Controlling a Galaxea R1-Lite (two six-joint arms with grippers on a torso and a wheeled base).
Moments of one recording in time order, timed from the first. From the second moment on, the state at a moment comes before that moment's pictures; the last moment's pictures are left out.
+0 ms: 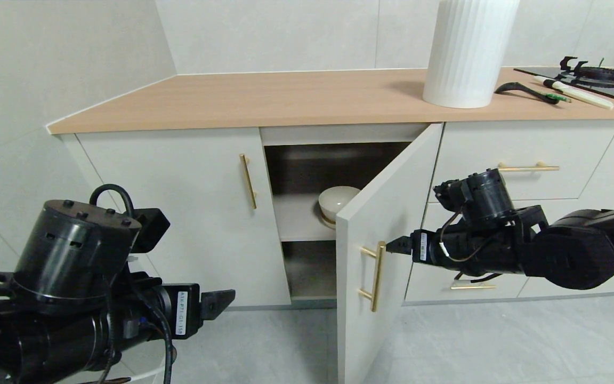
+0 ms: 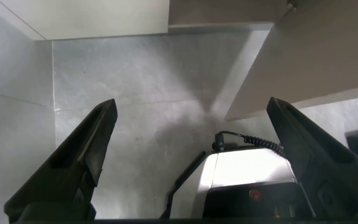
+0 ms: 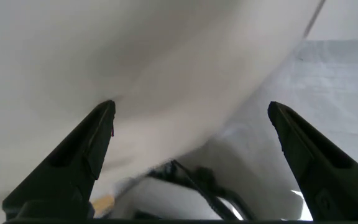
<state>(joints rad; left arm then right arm) -0.59 1.39 -0.73 0.09 0.33 -0.42 0.51 1.88 -1.04 -0.20 -0.01 0.51</state>
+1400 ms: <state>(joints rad) -0.59 1.40 -0.73 0.09 0.38 -0.42 0.50 2.10 -1.20 -0.44 -0.22 0.76</state>
